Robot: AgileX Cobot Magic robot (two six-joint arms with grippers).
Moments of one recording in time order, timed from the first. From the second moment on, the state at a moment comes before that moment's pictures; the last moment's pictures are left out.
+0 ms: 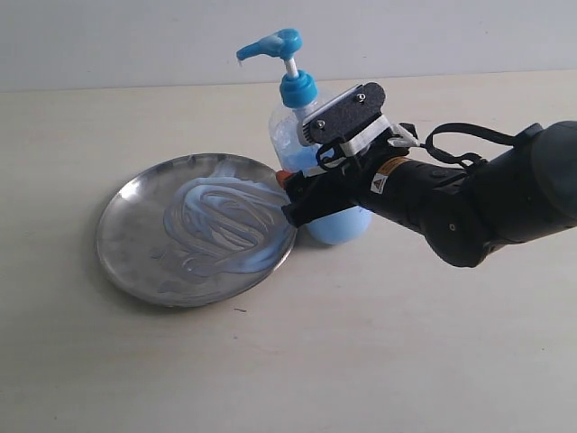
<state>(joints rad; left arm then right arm) -0.08 0.70 -0.54 -0.90 0.56 0.83 0.47 1.89 -0.74 0.11 -0.61 -0.25</state>
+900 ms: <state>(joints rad) -0.08 1.31 -1.02 -1.09 0.80 1.14 0.47 1.89 -0.74 0.10 -0.61 -0.25</state>
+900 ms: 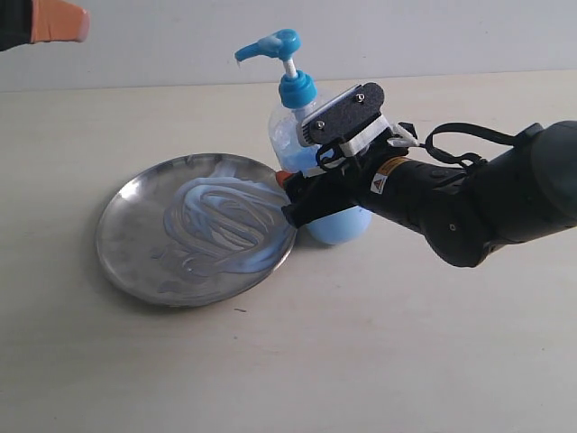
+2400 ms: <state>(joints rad) -0.33 1.77 -1.56 -0.98 0.99 1.13 0.47 1.89 -0.75 0.08 -0.61 -0.27</state>
